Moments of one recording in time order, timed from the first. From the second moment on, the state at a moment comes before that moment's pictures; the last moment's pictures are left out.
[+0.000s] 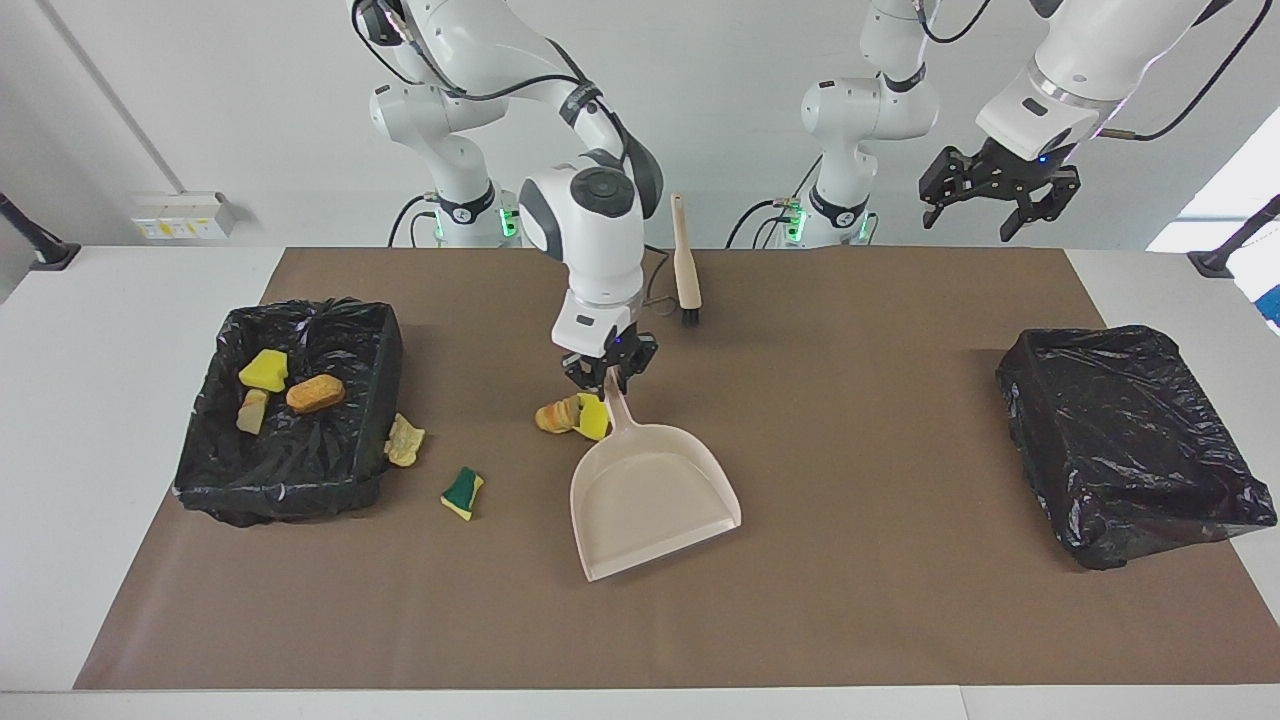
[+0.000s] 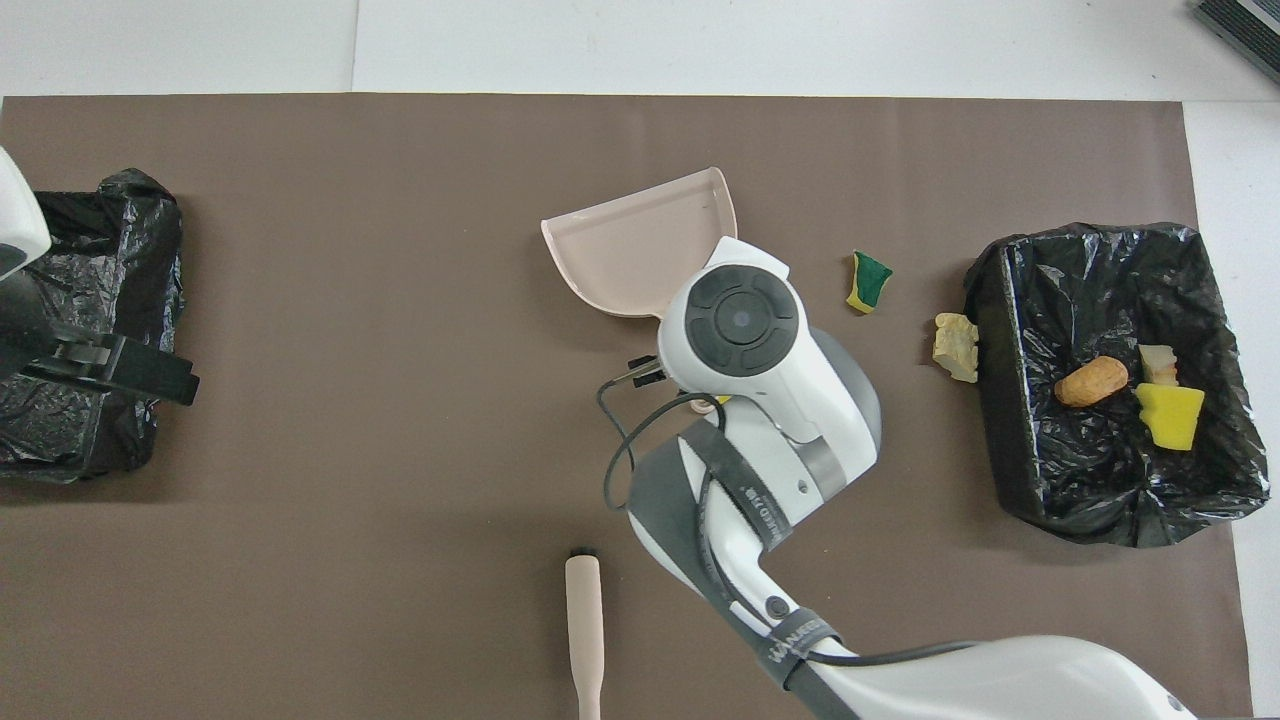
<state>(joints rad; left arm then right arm) -0.09 -0.01 -0.06 -1.45 -0.04 1.35 0.09 0.43 0.36 0.16 -1.71 -0.12 2.14 0.39</state>
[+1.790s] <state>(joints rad) -0.10 0.10 -0.16 -1.50 -0.04 1.65 0.08 0.76 0.08 0.21 -2.06 0.04 2.07 0.99</state>
